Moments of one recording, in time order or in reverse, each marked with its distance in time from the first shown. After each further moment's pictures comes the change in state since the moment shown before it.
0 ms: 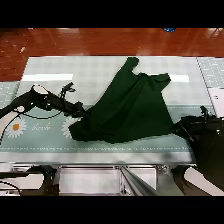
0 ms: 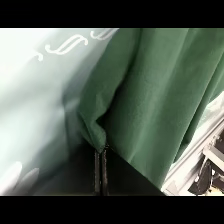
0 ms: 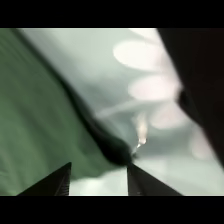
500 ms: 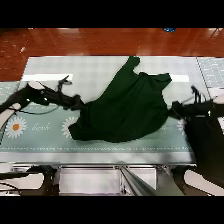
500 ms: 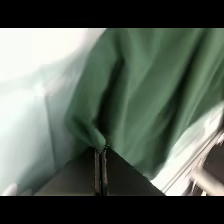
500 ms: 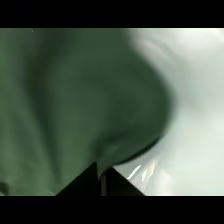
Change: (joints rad) left arm 0.050 0.037 0.100 -0.045 0.002 -0.010; right arm 0.282 -0.093 0.281 0.102 -0.044 -0.050
